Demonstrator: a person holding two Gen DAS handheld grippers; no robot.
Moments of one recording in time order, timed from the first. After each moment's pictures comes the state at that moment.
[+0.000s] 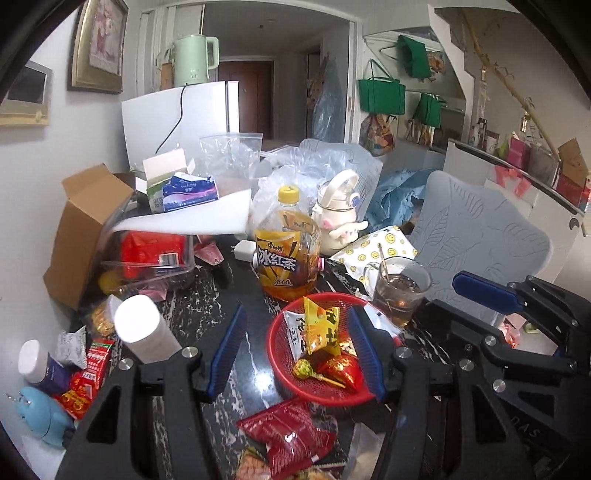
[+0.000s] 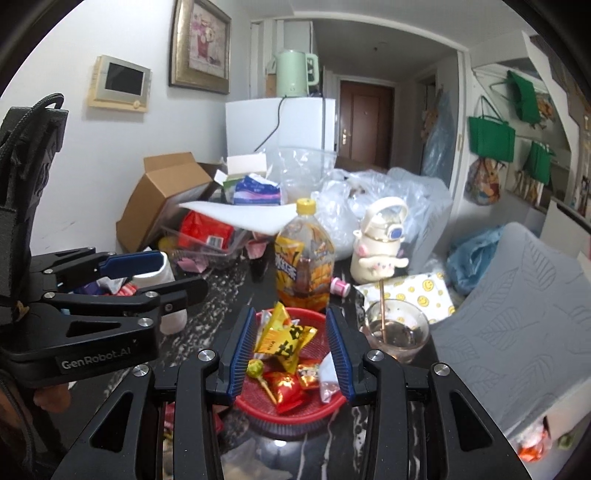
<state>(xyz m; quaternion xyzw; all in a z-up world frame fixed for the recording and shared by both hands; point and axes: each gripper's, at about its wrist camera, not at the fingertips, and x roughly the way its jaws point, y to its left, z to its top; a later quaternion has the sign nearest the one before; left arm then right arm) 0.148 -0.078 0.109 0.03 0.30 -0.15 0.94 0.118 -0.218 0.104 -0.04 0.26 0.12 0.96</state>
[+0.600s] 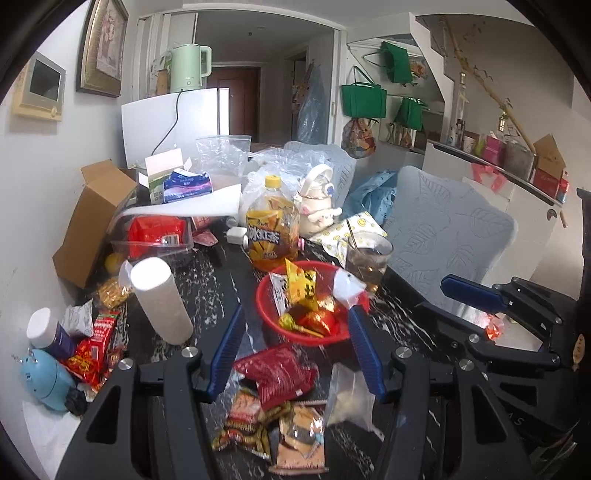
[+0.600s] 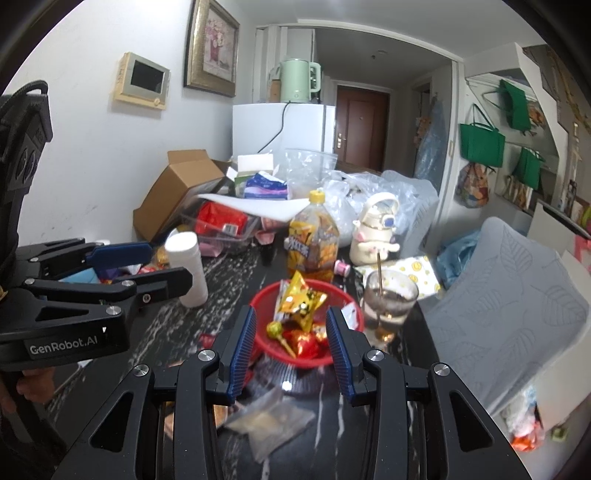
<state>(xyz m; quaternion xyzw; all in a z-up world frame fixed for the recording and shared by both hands) 0.060 -0.055 0.105 0.03 0.29 -0.18 0.94 0.035 -0.196 0.098 -0.05 0.26 0.10 0.96</state>
